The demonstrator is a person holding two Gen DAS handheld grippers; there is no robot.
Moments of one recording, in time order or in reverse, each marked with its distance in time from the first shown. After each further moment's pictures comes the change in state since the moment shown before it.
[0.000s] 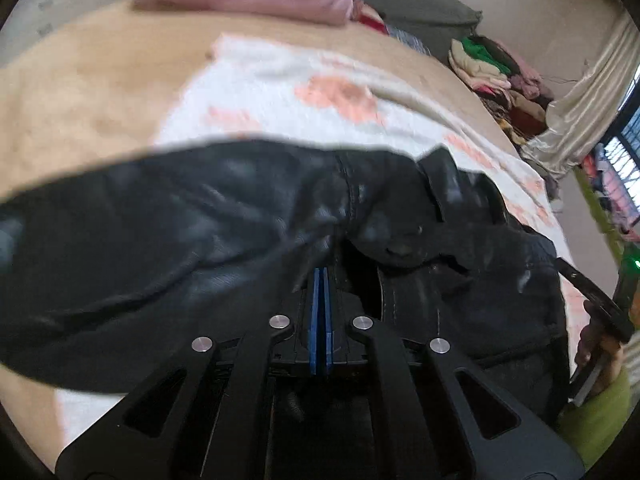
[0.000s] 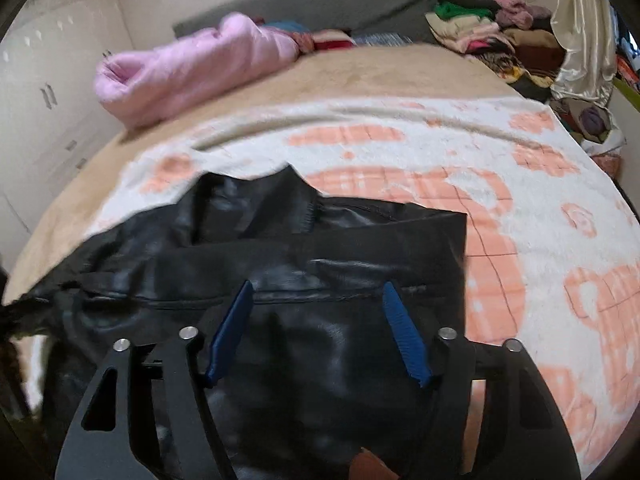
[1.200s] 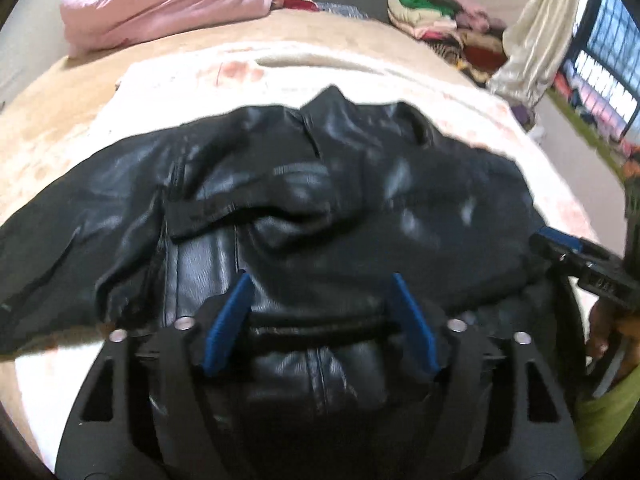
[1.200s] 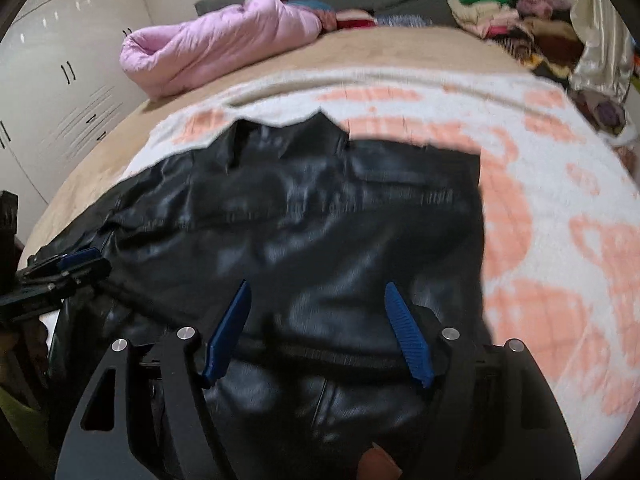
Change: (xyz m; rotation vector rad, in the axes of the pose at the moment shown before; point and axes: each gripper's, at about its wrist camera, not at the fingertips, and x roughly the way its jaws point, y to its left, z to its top) left arm 0.023 -0.107 -0.053 0.261 0.076 -0.017; right arm -0.036 0.013 -0.061 -0.033 0.071 0.101
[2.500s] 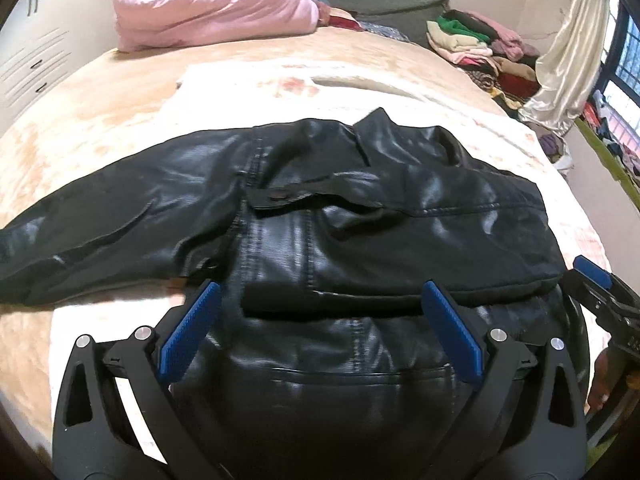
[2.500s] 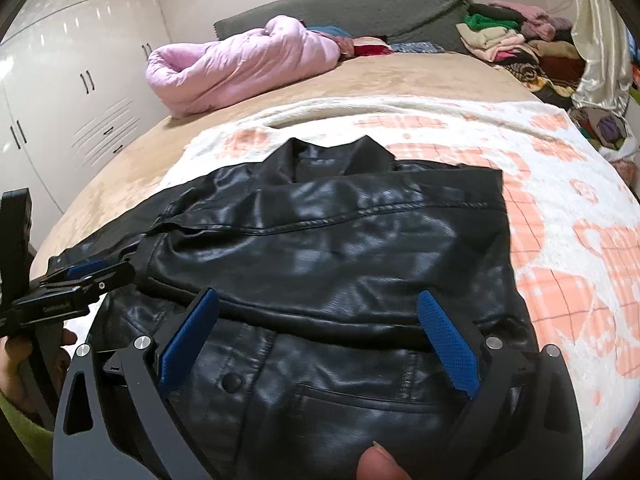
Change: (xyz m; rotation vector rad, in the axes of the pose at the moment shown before) left arm -0.050 0.021 -0.016 -0.118 -0.076 0.103; right arm -0.043 0.063 -0.012 -0.042 -0.122 0.021
